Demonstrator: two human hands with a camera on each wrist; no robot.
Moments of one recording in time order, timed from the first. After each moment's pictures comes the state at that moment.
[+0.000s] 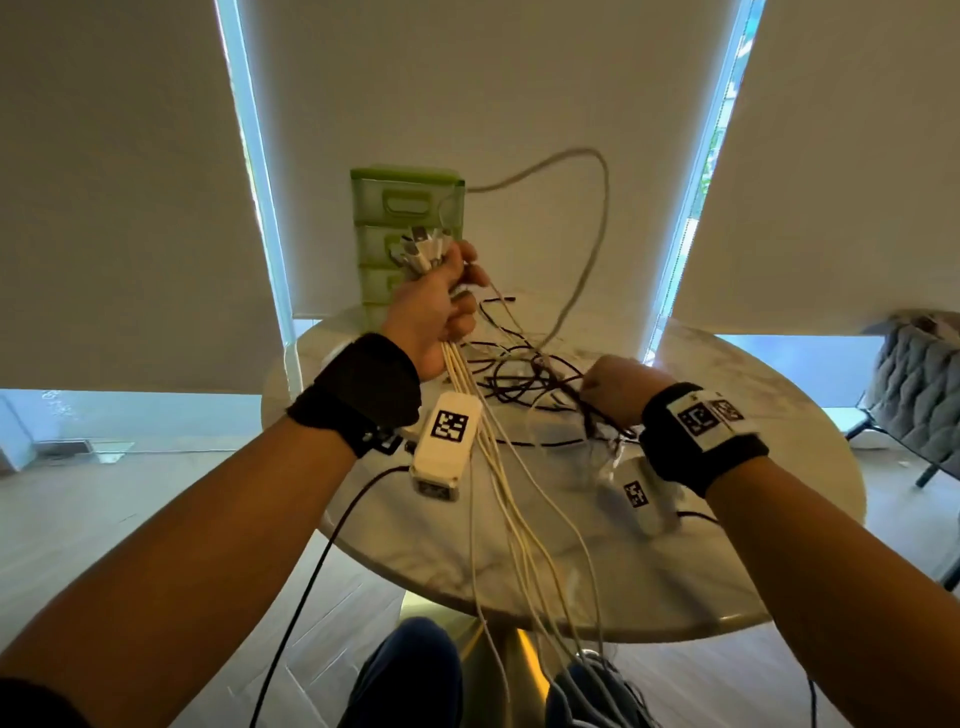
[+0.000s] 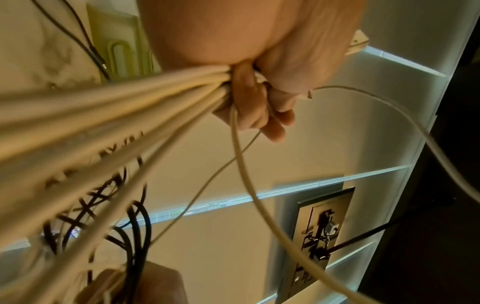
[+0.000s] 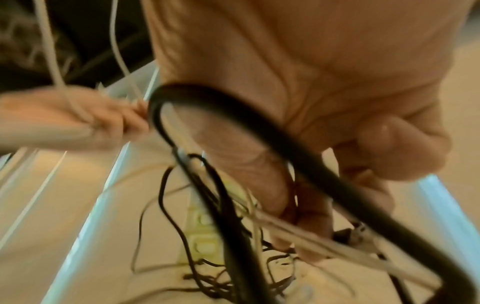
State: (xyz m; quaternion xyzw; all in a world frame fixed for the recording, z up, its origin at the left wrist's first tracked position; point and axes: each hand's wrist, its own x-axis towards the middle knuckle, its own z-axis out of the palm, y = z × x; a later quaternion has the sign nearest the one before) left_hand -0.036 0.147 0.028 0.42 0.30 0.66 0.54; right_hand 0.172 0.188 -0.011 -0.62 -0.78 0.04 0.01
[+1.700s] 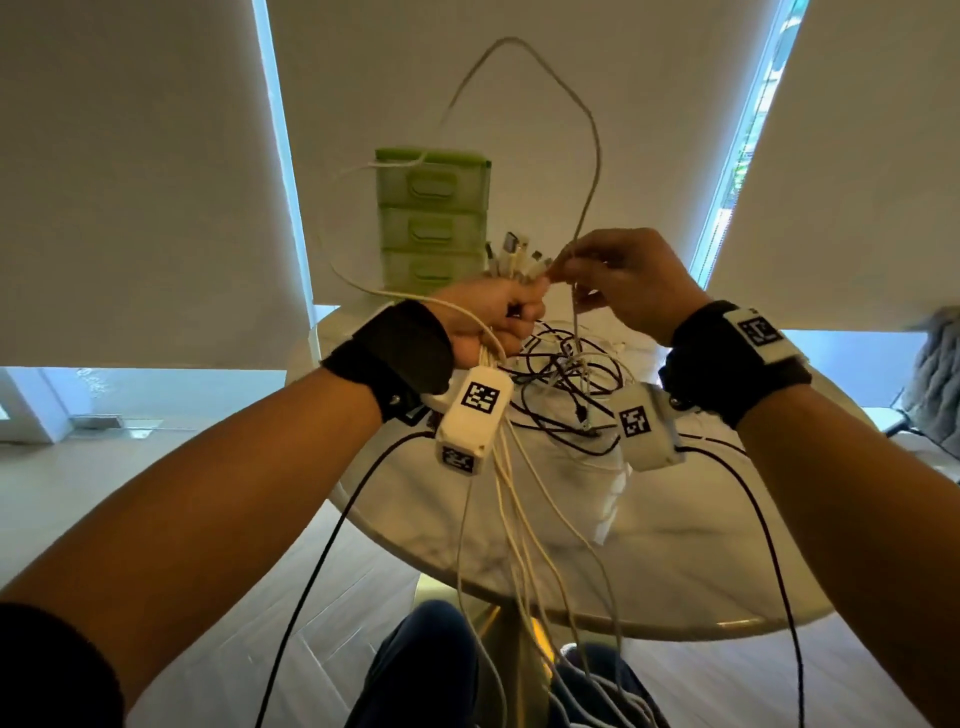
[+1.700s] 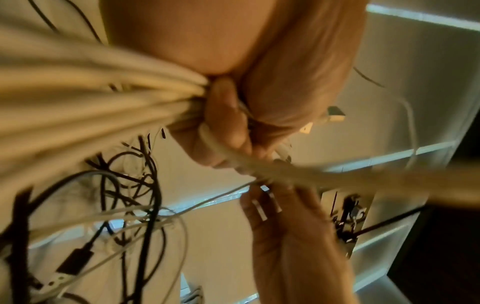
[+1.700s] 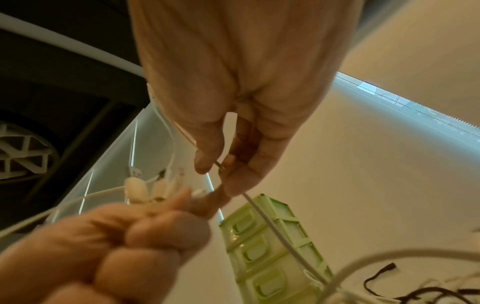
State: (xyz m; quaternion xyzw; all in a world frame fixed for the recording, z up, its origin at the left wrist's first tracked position) left_hand -0.029 0.151 0.032 0.50 0.39 0.43 0.64; right_hand 0.142 0.178 0.050 -0.37 -0.80 0.24 0.41
